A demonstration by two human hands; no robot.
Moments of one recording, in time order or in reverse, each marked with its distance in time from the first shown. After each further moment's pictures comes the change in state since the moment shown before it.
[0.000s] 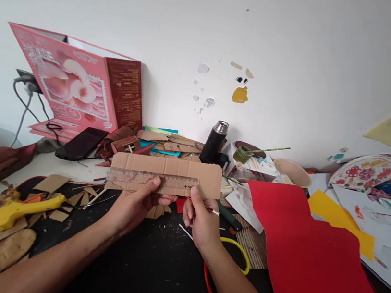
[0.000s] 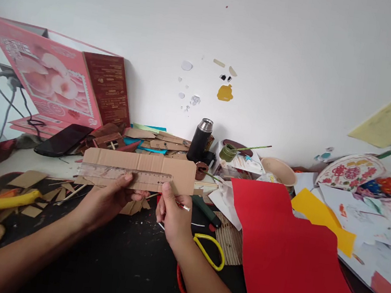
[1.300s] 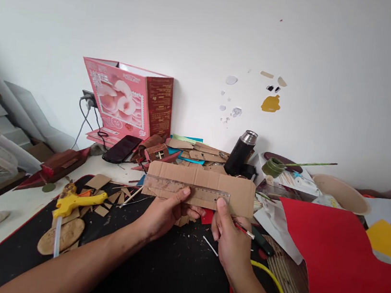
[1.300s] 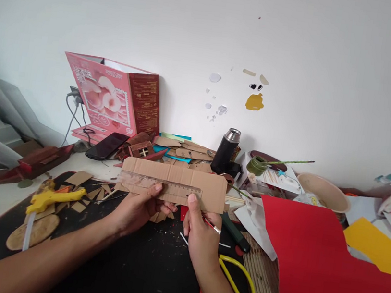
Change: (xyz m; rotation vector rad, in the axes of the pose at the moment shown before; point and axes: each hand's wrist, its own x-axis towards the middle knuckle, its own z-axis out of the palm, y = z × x) left_hand -0.001 -0.007 -0.001 0.025 -0.123 -0.053; right_hand -0.005 0.004 -0.008 -0.296 0.165 -0.084
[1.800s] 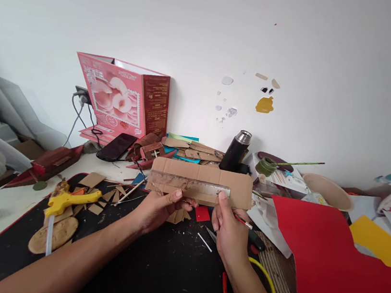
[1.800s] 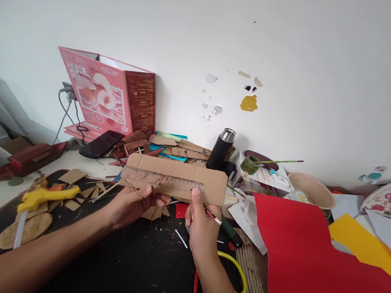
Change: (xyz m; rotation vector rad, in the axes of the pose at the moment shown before) left_hand 0.003 0.006 -0.014 -0.005 -0.099 0.036; right_hand 0.012 0.004 -0.002 0.188 0.115 -0.042
